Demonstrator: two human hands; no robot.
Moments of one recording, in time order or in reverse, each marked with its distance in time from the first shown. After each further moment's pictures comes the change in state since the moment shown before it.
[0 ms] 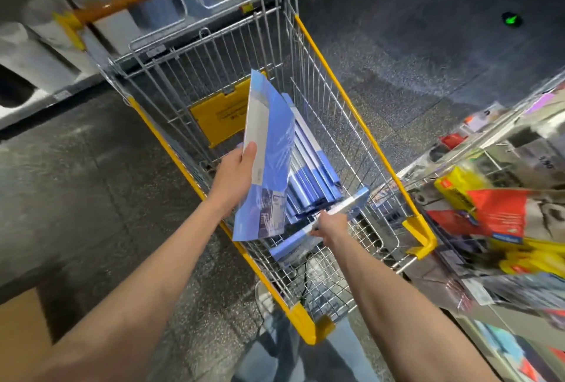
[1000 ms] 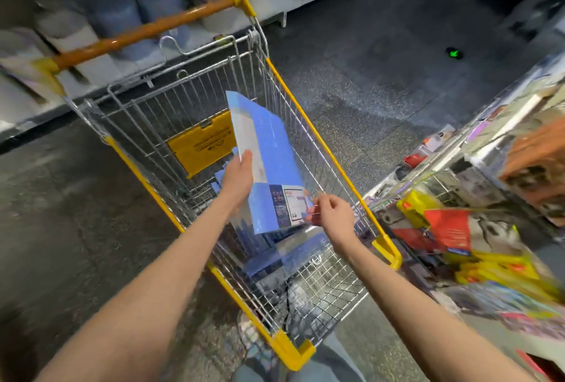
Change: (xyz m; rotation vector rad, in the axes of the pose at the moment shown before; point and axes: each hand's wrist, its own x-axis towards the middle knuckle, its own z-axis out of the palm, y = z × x) left_hand 0.050 0.053 0.037 -0.148 0.048 -0.075; right_hand -0.090 -0.076 -0.073 0.213 -0.007 -0.576
